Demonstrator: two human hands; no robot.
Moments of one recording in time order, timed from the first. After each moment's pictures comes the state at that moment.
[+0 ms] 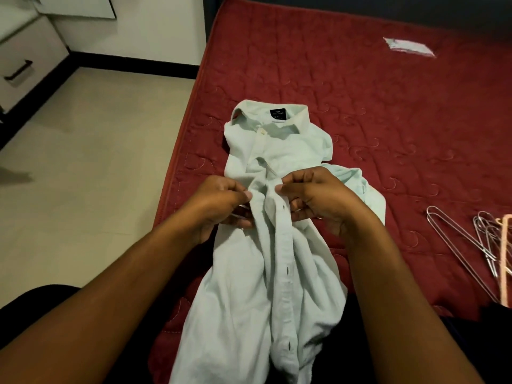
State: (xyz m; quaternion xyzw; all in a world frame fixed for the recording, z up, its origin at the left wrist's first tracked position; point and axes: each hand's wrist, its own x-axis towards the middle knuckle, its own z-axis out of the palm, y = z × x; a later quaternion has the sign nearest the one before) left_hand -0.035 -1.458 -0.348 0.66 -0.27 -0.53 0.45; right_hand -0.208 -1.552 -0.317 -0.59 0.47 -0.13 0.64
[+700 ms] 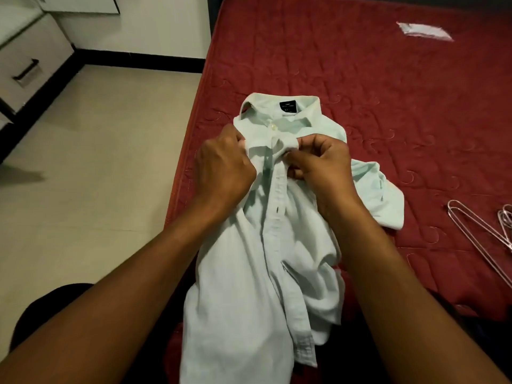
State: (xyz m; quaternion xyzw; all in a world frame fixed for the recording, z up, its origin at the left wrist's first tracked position) left_hand -0.024 -1.489 -0.343 0.80 -0.46 0.00 0.39; right_hand -0.171 -1.556 -0.330 -0.56 0.46 -0.38 0.58
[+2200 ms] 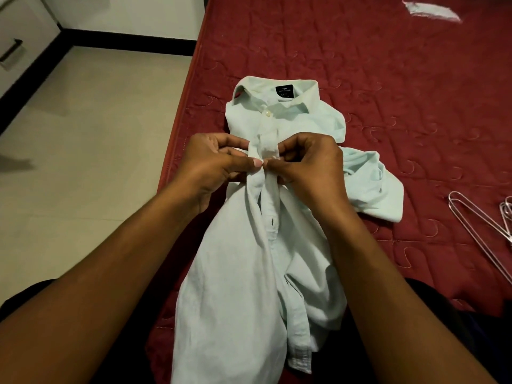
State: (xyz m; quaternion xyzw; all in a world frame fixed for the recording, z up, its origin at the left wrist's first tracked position) left_hand -0.019 -1.477 -0.338 0.65 -0.29 -0.44 0.54; right_hand -0.171 -1.558 -0.357 -0.69 0.48 -0.34 0.43
